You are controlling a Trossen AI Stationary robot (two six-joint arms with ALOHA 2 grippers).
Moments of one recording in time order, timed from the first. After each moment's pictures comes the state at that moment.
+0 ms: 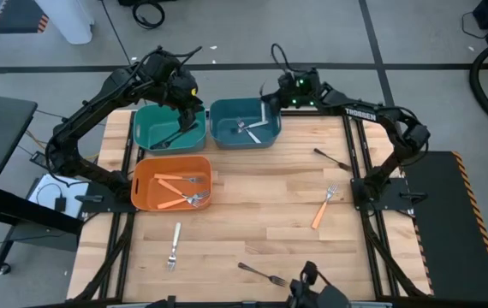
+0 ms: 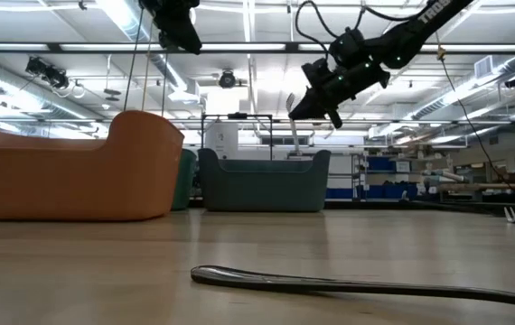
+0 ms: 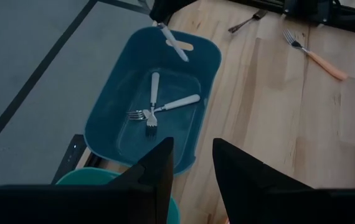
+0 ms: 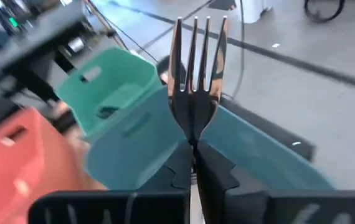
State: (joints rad) left arm 0.68 1.42 1.66 -1.02 0.24 0.25; right arm -0.77 1.60 1.14 0.05 -0.37 0.26
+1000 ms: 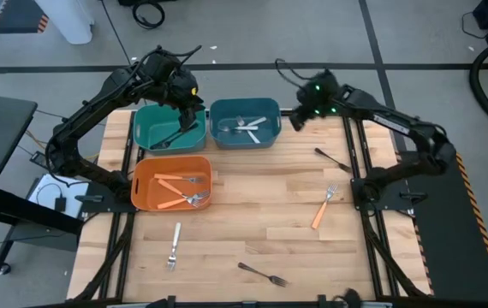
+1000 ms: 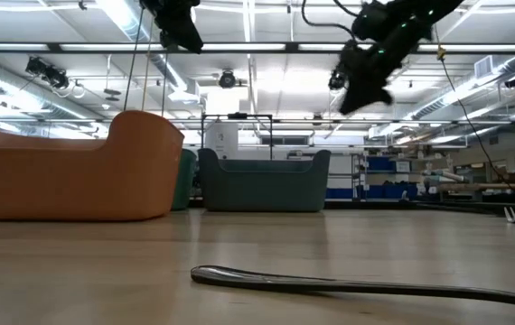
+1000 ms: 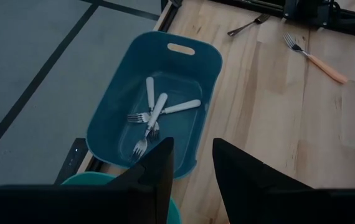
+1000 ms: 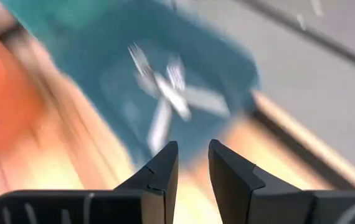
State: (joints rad) left arm 0.68 1.42 1.66 -1.01 0.24 0.25; right arm -0.73 1.32 1.14 -0.59 -0.16 0.11
